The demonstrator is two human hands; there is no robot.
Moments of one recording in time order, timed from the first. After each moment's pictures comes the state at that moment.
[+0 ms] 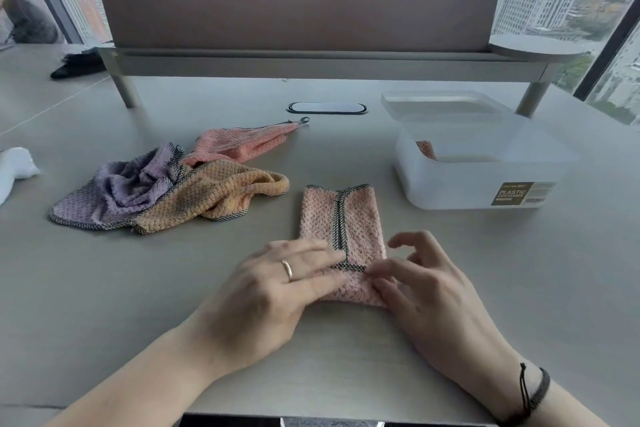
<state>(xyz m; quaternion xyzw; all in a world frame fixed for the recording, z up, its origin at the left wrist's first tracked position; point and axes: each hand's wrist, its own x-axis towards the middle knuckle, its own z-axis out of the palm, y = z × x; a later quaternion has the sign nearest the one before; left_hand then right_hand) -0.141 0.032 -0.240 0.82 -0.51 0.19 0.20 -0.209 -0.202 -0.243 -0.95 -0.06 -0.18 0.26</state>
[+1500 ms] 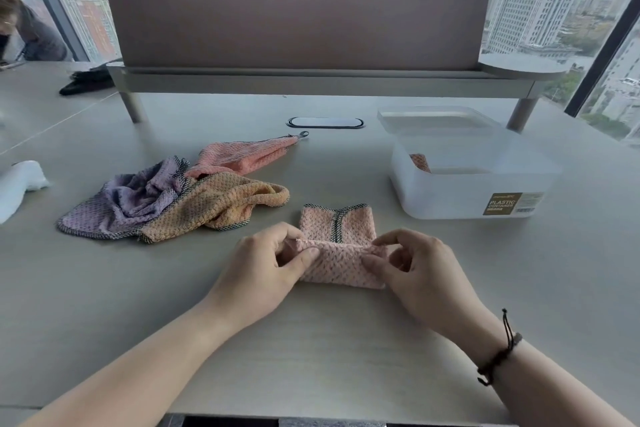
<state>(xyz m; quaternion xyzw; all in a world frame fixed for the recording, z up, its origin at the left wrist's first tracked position) -0.115 0.020 -0.242 0.87 -0.22 0.08 0.43 -0.177 -0.204 -0.232 -0.91 0.06 -0.14 0.39</state>
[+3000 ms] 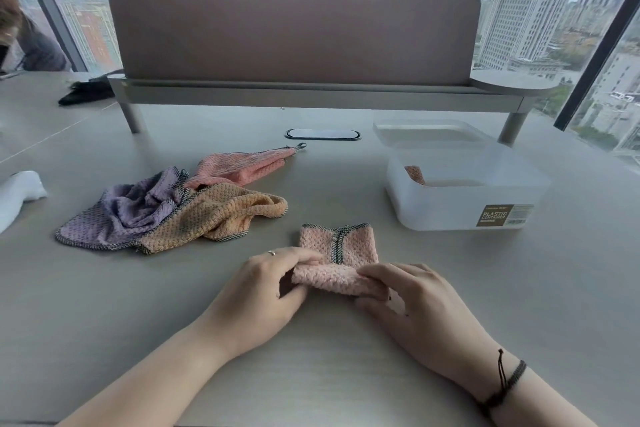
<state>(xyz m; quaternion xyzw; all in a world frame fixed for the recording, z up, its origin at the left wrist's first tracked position) -0.122 0.027 -0.245 0.87 -0.33 0.10 0.35 -0.196 -0.207 -0.238 -0.95 -0.11 -0.18 0.22</state>
